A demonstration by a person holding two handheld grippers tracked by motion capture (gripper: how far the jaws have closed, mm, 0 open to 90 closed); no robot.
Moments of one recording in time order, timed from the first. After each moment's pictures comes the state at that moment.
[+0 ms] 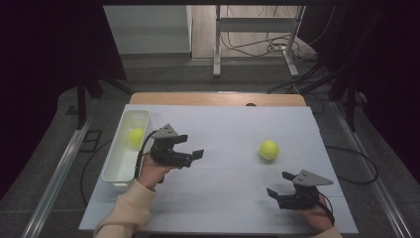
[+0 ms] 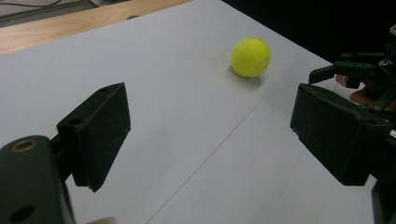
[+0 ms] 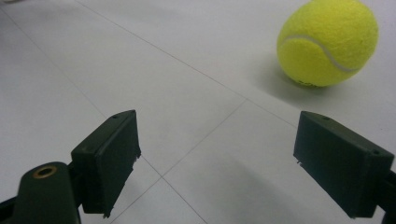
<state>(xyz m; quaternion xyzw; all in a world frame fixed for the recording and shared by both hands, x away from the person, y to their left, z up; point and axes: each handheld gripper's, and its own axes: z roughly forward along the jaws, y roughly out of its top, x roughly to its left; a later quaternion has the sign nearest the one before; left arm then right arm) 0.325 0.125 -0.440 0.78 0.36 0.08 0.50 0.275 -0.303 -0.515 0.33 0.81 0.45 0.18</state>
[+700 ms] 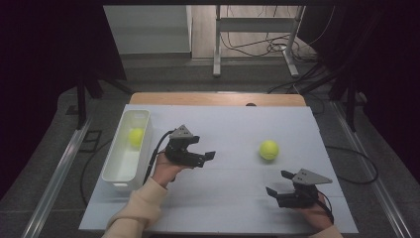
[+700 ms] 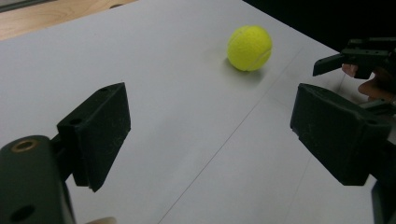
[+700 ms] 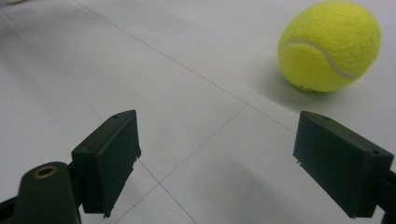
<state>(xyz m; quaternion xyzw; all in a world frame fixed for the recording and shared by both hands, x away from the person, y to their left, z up) 0.340 0.092 -0.455 0.80 0.35 0.07 0.49 0.279 -0.302 -0.515 0.32 0.82 0.45 0.17</state>
